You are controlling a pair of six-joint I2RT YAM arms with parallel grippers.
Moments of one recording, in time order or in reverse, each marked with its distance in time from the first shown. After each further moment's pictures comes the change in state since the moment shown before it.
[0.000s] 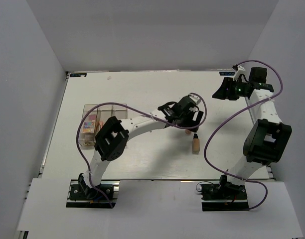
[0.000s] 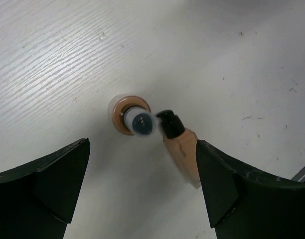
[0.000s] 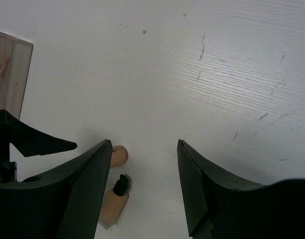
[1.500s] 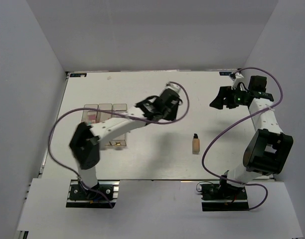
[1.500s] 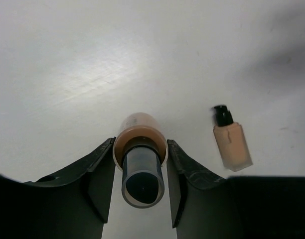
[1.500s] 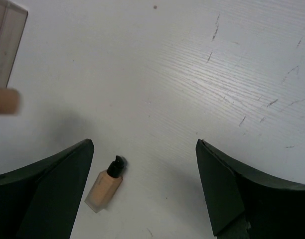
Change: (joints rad) left arm 0.027 -0.189 -0.132 -0.077 -0.221 0.003; right arm -0.008 -0.133 -0.163 0.026 -0.023 -0.112
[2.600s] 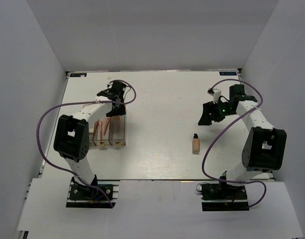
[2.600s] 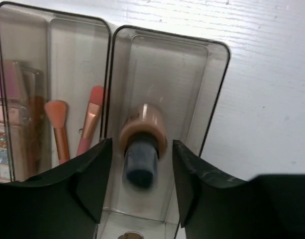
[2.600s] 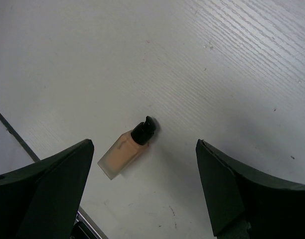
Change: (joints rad) left arm 0.606 -0.149 -0.300 -0.158 -0.082 -0.014; right arm 0.167 0.013 -0.130 -0.186 0.037 -0.214
